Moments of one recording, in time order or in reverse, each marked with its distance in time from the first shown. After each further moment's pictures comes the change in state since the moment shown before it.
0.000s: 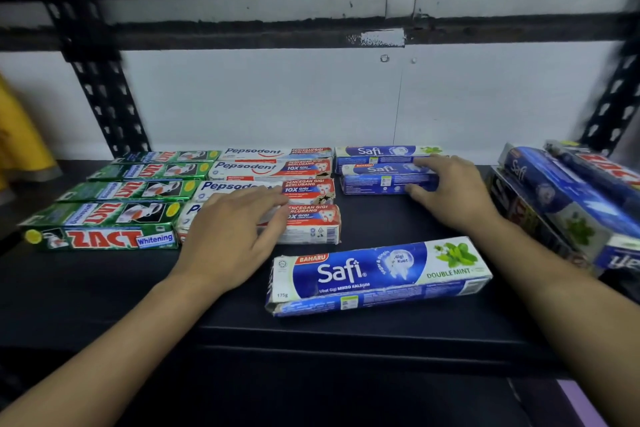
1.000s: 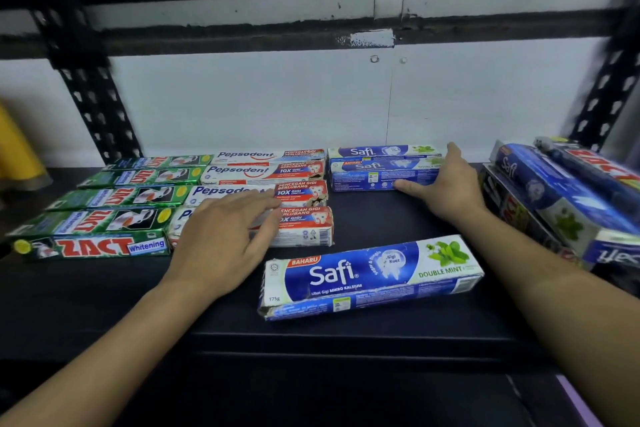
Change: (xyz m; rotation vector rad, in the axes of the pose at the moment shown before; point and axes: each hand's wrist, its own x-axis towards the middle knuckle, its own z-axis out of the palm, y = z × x) left_hand 0.000 0.000 0.001 0.029 -0.013 -0.014; right_hand 0.006 0.003 0.004 0.268 0.054 0.329
